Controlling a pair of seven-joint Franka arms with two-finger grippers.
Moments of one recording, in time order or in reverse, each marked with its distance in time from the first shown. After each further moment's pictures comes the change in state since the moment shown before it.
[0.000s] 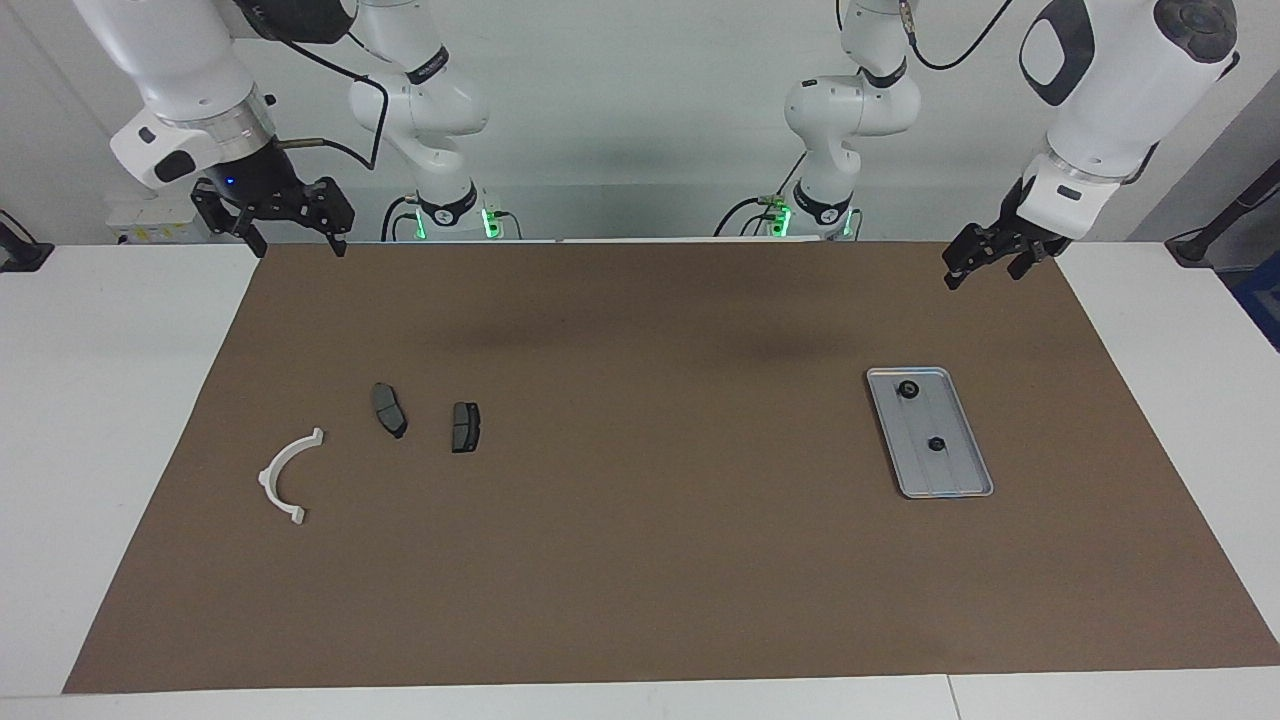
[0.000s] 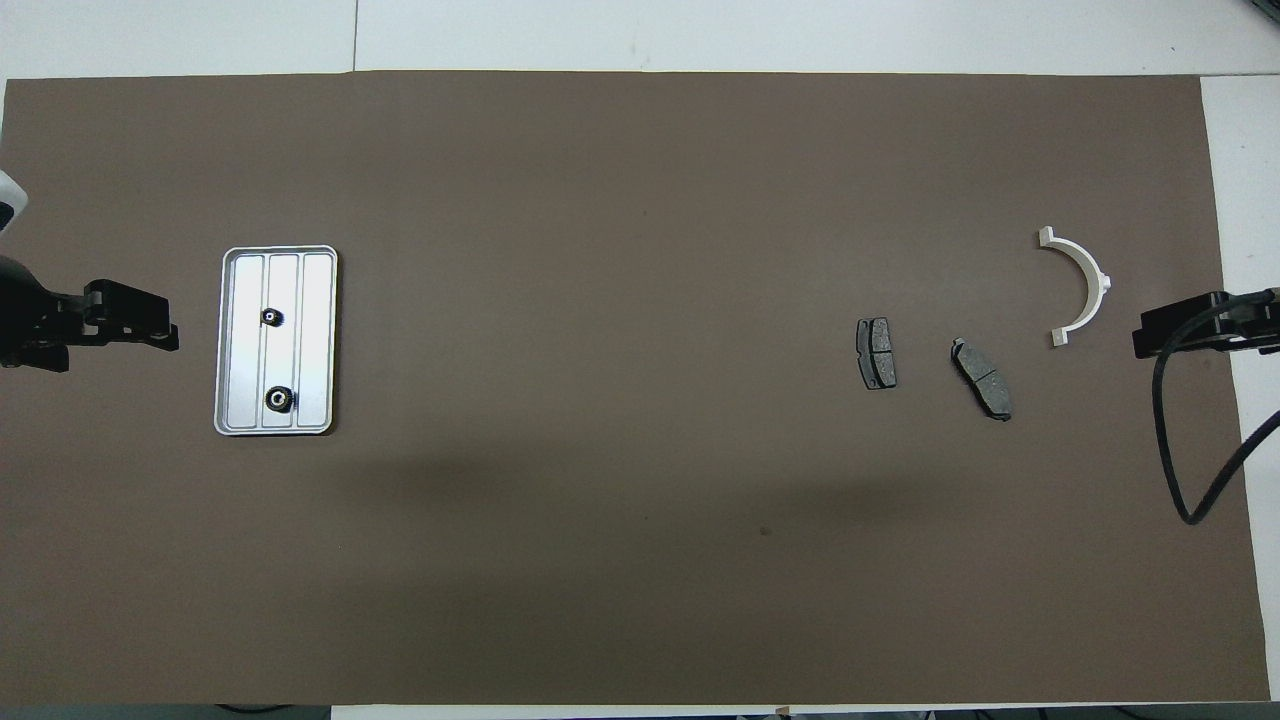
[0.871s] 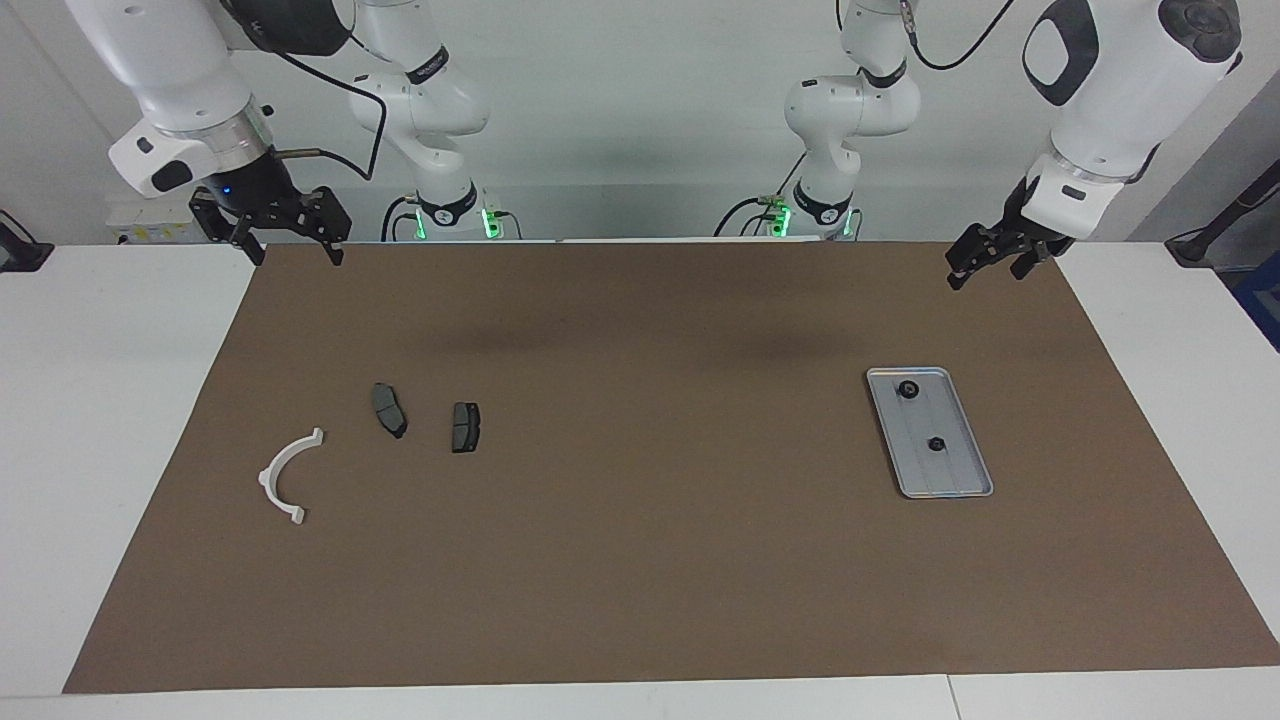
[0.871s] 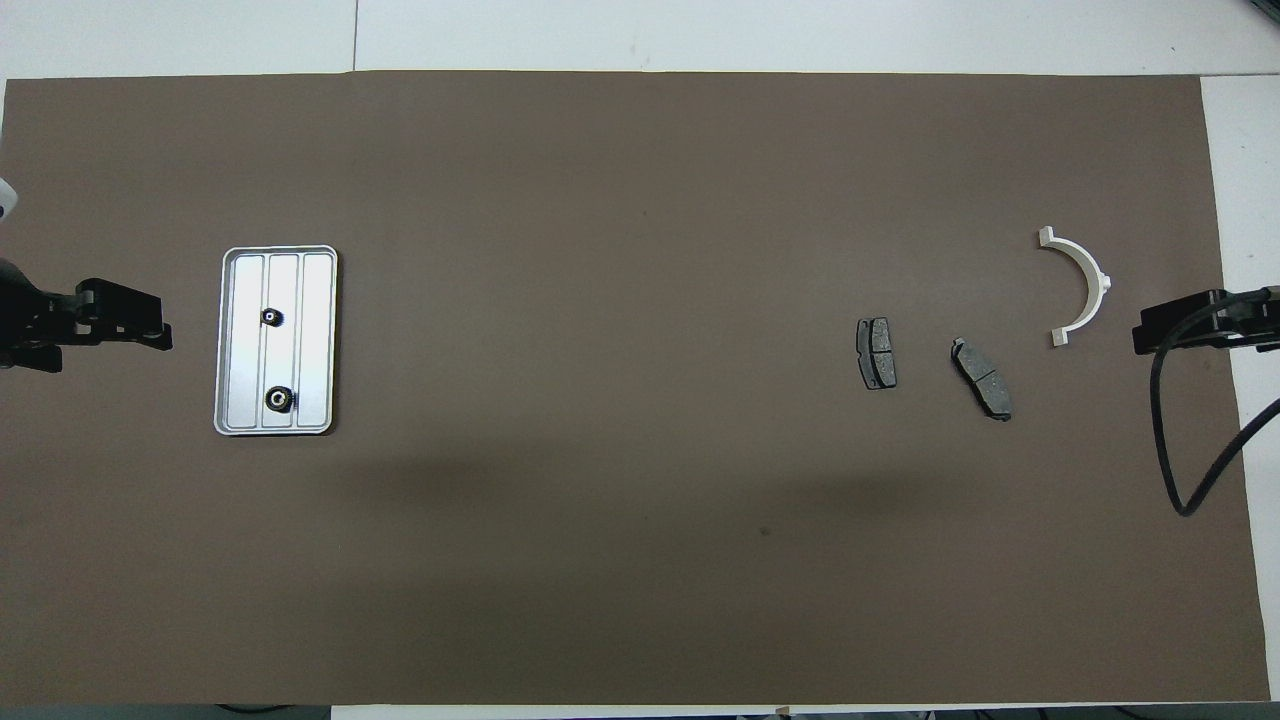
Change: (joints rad) left arm 0.001 0.000 0.012 0.000 0.000 0.002 -0.002; right arm -0.003 -0.004 -0.008 -0.025 0.000 0.029 0.000
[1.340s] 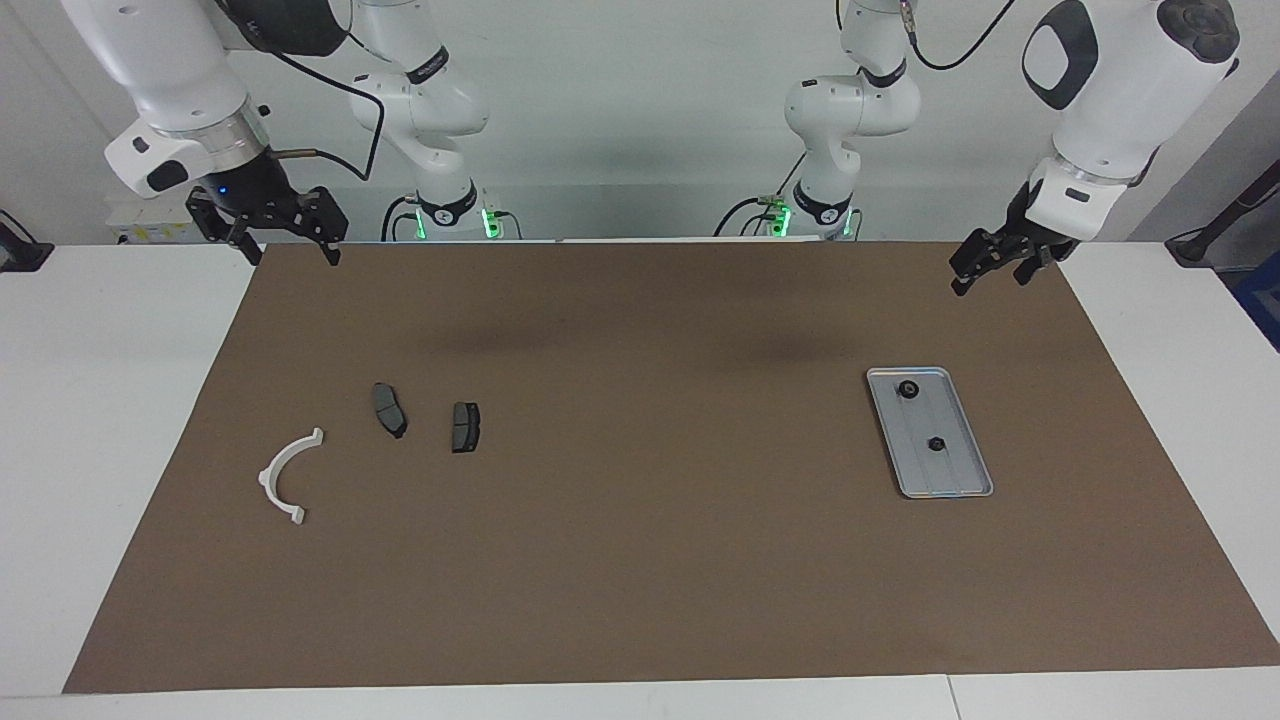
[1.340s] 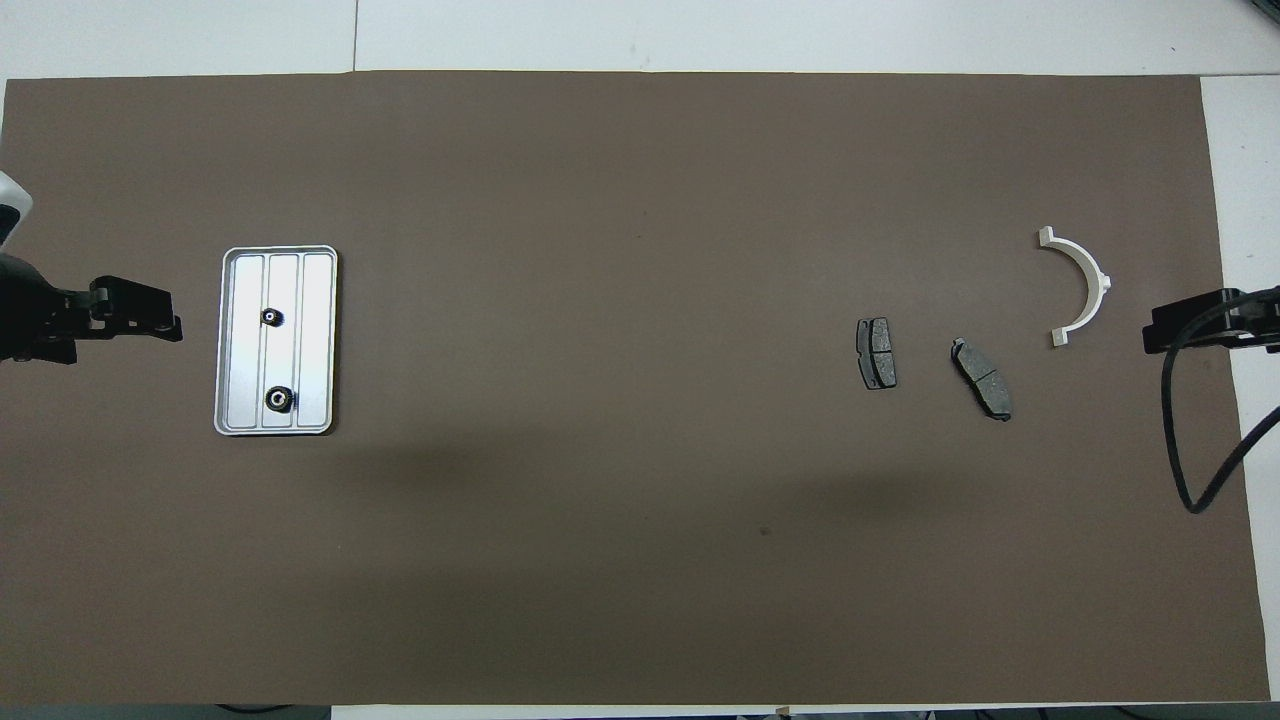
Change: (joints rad) left arm 0.000 -0.010 0.003 -0.084 0.000 0.117 0.000; right arm -0.017 0.000 -0.001 -0.001 0.000 0.001 0.000
